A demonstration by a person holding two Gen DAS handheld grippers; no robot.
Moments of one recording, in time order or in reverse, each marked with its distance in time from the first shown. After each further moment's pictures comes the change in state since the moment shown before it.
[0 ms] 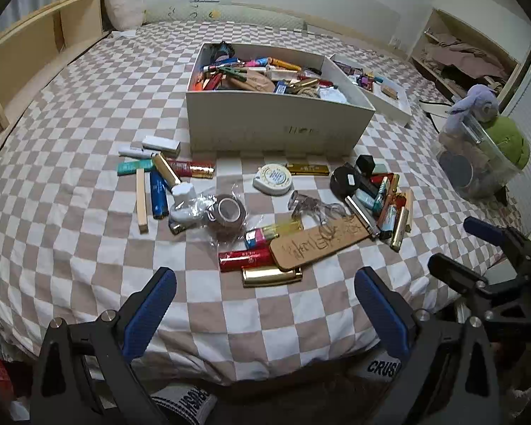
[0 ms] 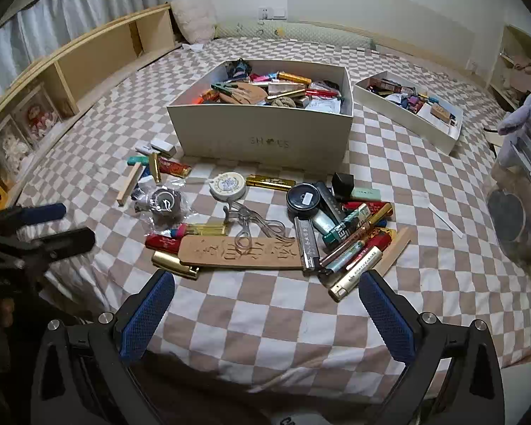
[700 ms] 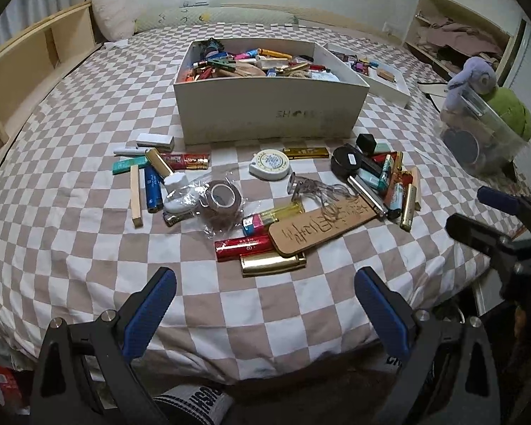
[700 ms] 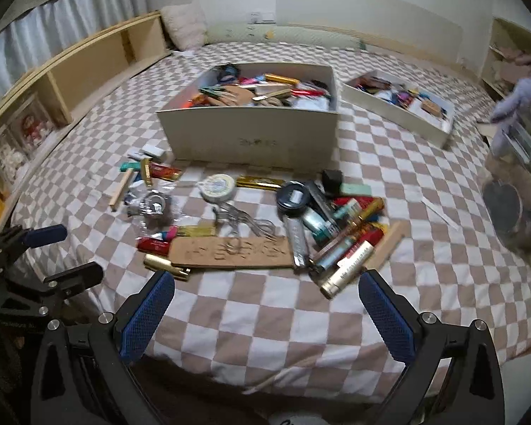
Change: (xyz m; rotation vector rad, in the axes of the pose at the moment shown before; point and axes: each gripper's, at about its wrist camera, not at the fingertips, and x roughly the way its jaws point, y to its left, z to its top) left arm 0.017 -0.016 -0.022 0.079 -0.006 0.045; right arm 0.002 -0.017 -0.009 0.050 -0.020 -0.017
